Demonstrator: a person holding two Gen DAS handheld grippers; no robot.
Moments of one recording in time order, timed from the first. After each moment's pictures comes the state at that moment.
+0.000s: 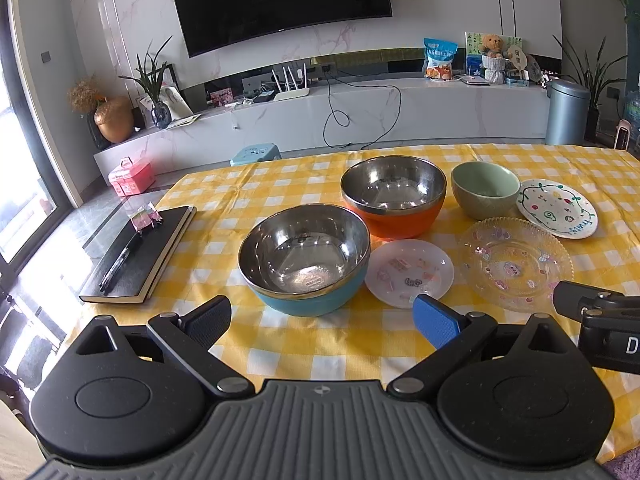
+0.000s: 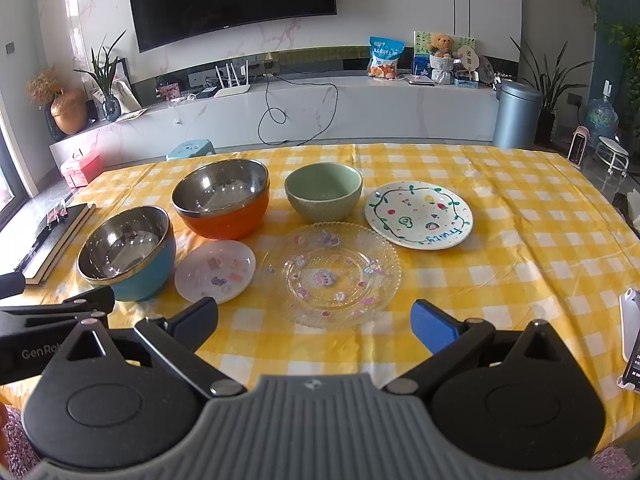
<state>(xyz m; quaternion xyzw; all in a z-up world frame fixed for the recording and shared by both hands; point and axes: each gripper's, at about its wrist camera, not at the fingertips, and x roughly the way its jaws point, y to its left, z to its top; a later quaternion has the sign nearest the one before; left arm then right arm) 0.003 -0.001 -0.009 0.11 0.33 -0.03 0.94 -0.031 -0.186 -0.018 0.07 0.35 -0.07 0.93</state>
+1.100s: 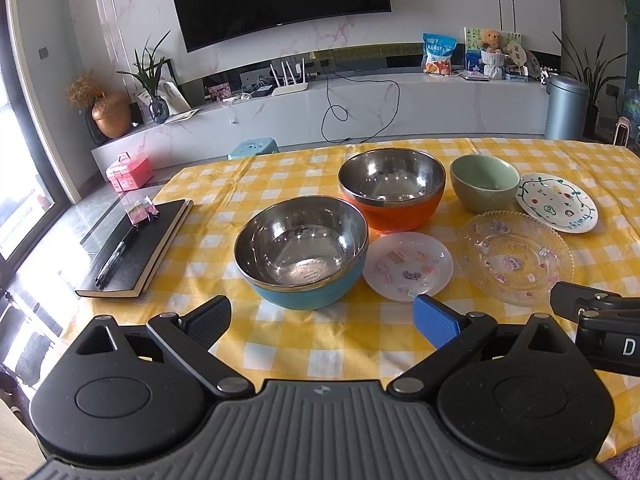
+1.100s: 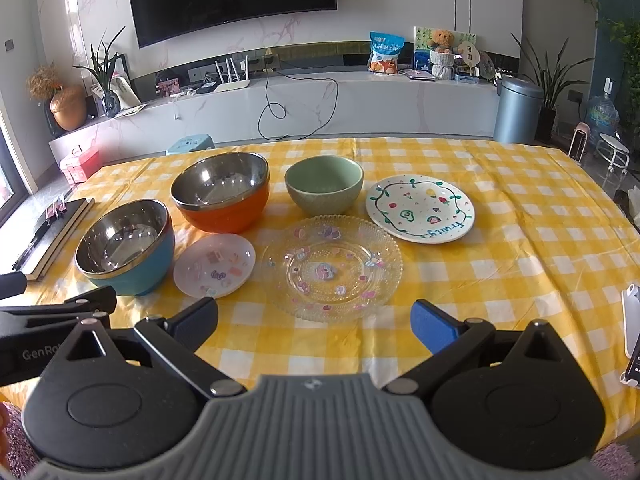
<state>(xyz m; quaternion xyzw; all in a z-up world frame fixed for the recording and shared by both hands) 0.003 -0.002 -0.018 0.11 0.34 -0.04 0.93 -0.031 -0.184 -0.024 0.07 0.35 -0.07 0.93</state>
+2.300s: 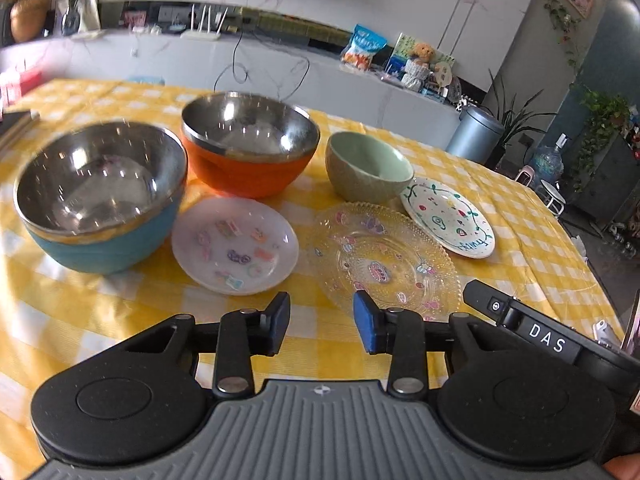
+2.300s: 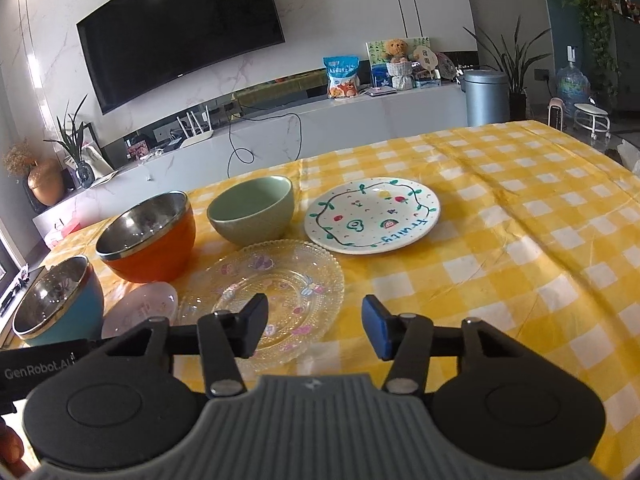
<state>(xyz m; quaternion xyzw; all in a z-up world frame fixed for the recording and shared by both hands) 0.053 -0.040 -0.077 -0.08 0.40 -0.20 0.89 -0.005 -0.261 -0.088 0.16 0.29 -0.11 0.94</state>
